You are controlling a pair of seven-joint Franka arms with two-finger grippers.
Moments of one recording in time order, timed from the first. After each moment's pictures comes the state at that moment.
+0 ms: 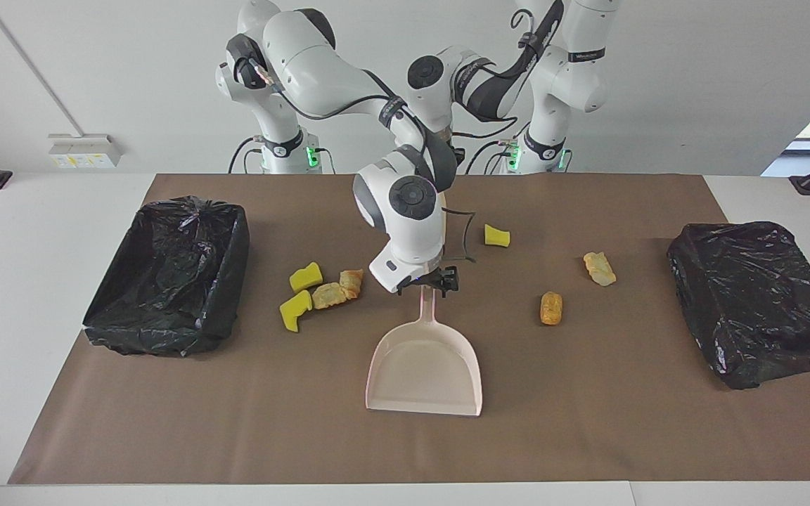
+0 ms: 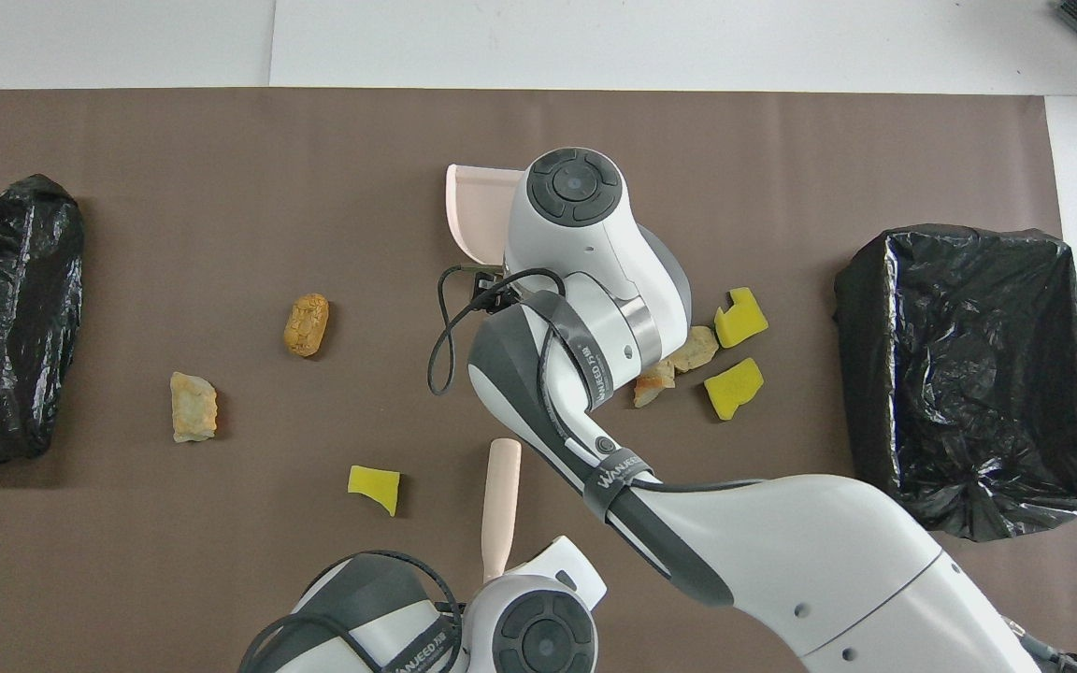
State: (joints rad) left arm -0.97 -0.13 0.03 -2.28 -0.07 1.89 -0.75; right arm 0.44 0.66 0.14 -1.29 0.03 1.91 0.66
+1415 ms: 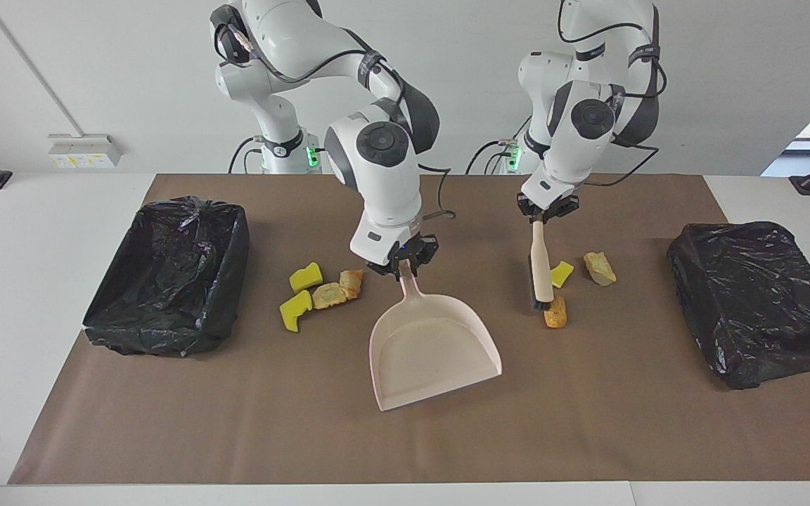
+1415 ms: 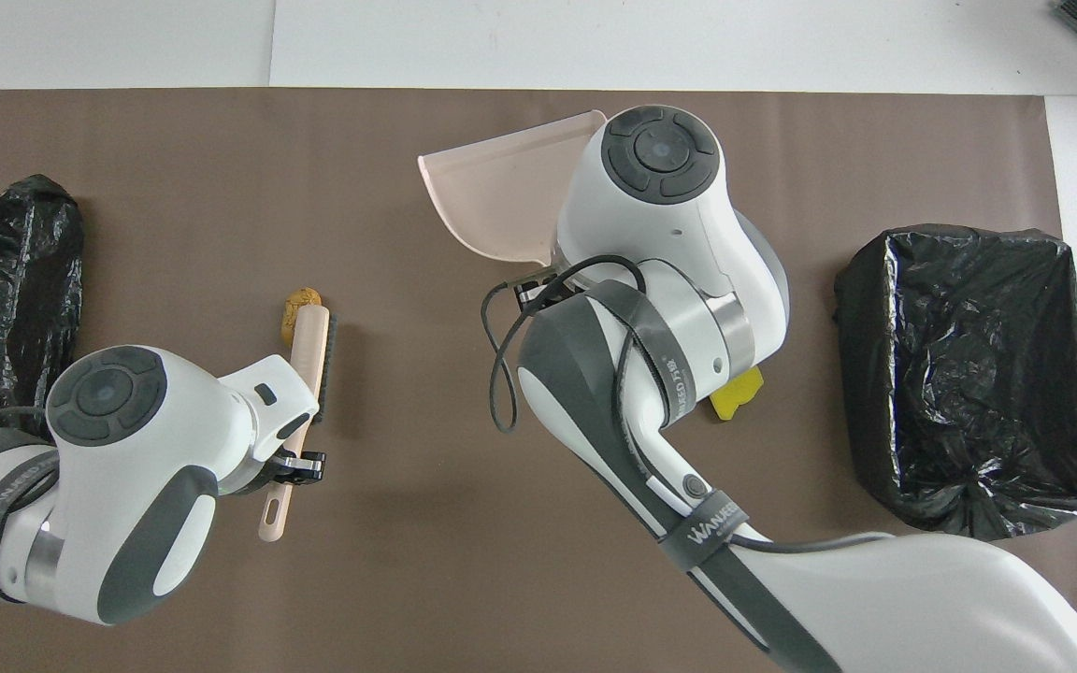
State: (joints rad) left arm -0.39 -0.20 0.04 -2.29 -0.02 1.90 -0.21; right arm 0.37 0.43 0.14 -1.39 0.03 1.78 0.10
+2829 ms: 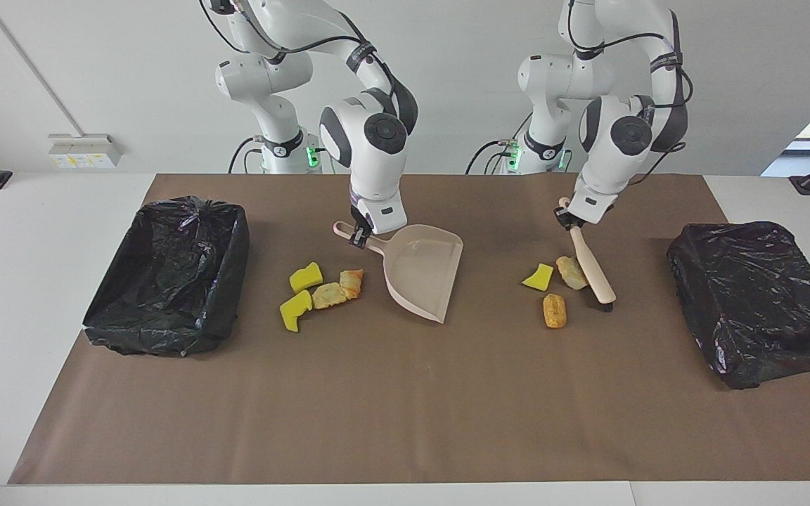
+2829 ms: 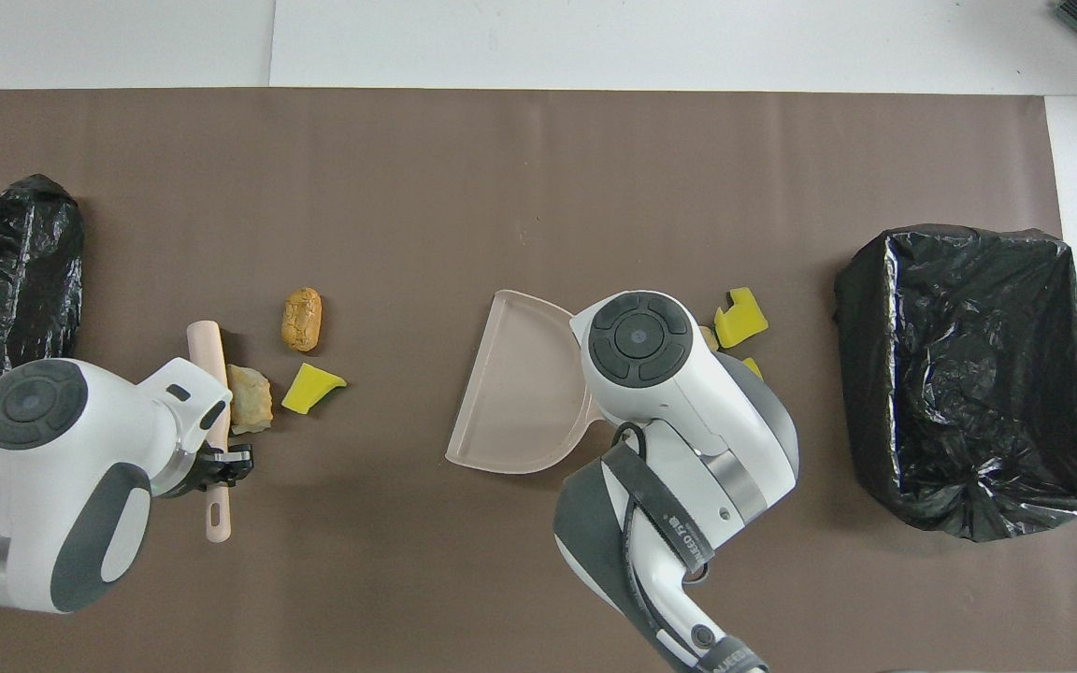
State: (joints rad) left arm -0.25 -0.17 0.00 -2.42 0.06 2.05 -0.35; right arm 0.42 0.20 0.14 -1.89 -0.12 1.88 -0.61
